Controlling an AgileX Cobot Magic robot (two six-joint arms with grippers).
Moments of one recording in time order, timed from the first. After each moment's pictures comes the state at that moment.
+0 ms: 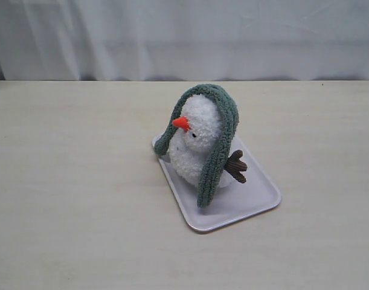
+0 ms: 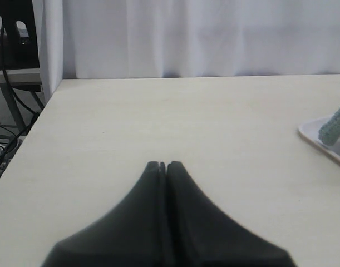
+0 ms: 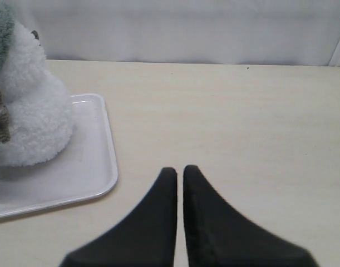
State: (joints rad) left arm -0.06 0.00 0.00 -0.01 0.31 0.02; right arm 0.04 0.00 0.00 -0.04 0.35 -0.01
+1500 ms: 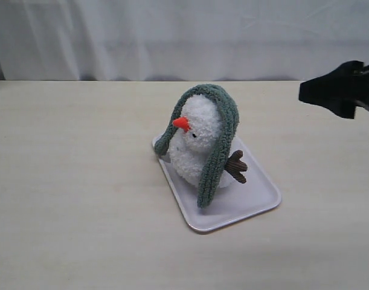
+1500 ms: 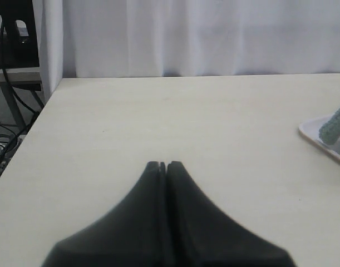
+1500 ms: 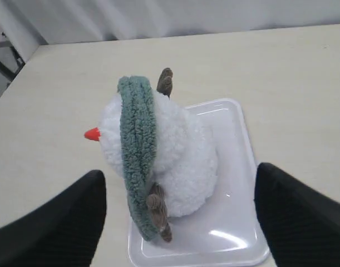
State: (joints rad) left arm -0.06 0.00 0.00 -0.01 0.32 0.02; right arm 0.04 1.06 -0.81 0.79 0.61 -0.61
